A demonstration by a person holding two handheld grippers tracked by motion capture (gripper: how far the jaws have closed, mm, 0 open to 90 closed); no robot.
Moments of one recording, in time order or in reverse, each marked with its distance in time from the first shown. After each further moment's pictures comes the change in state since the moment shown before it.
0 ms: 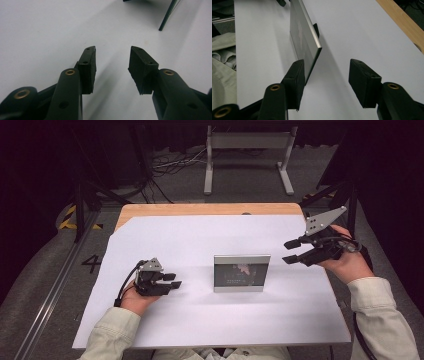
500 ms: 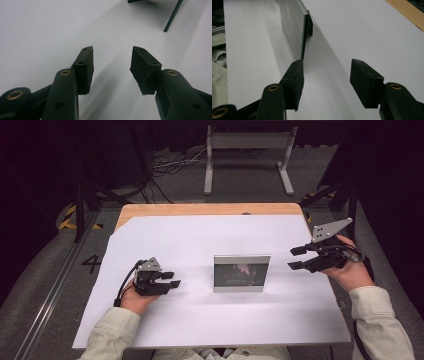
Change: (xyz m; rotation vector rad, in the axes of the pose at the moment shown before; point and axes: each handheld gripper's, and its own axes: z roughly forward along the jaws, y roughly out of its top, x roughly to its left) left arm 0.004 -0.002 -0.001 -0.017 0.021 0.002; right arm -0.006 -0.043 0.008 -0.024 -0.020 0.088
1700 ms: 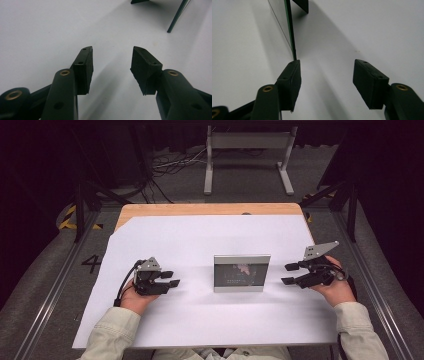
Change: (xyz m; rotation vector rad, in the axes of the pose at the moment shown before) left arm 0.001 -0.001 0.000 -0.009 0.013 -0.002; right arm 0.000 -0.061 0.054 -0.024 0.009 0.103
